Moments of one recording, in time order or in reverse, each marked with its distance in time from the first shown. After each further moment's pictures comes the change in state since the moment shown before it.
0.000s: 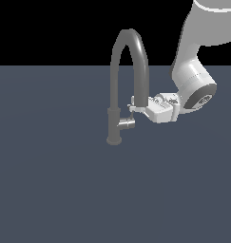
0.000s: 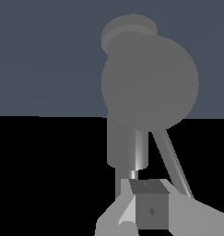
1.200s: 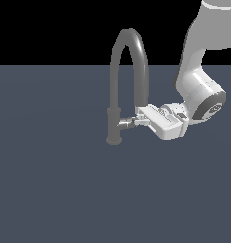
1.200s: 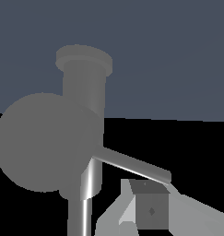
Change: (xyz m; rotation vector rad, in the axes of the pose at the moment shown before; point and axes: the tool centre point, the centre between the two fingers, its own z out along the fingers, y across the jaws) arm 0.028 0.049 0.000 -0.012 -0.001 -0.024
